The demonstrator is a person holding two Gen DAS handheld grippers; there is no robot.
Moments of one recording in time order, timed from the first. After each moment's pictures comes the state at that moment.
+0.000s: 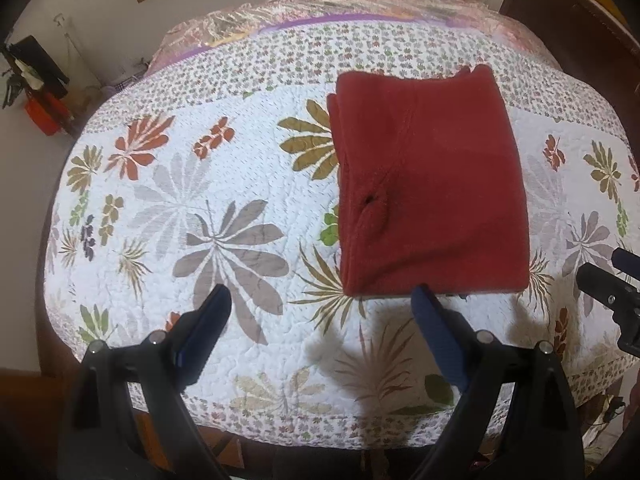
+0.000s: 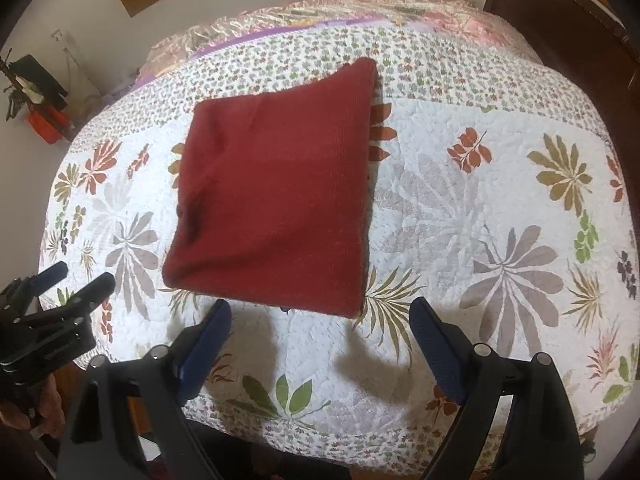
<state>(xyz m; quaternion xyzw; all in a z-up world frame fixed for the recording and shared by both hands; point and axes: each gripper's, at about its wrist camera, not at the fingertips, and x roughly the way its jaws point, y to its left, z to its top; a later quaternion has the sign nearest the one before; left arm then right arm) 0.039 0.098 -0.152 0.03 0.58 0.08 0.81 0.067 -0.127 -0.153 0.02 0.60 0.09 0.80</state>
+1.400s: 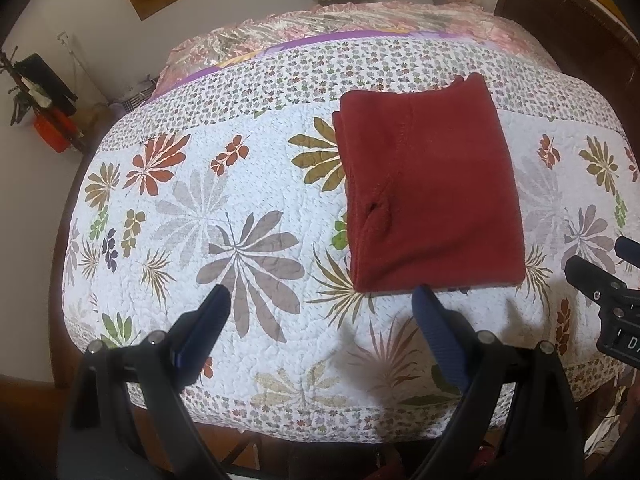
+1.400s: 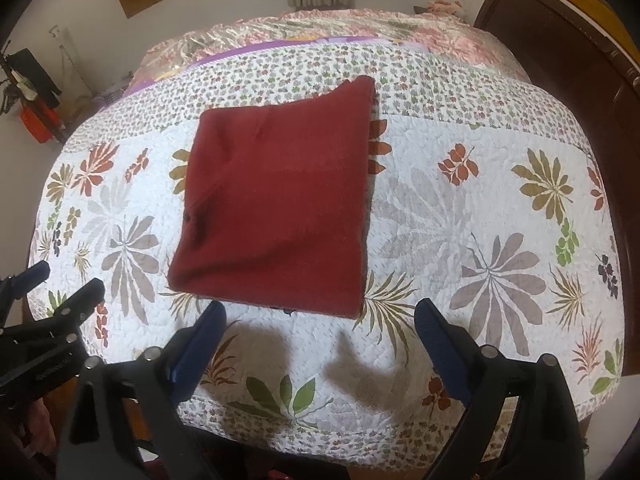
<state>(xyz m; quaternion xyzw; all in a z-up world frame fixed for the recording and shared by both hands) 0.029 0.093 -0.130 0.05 0.57 0.08 0.82 0.058 -0.112 -0.136 0.00 0.58 0.07 0.81</state>
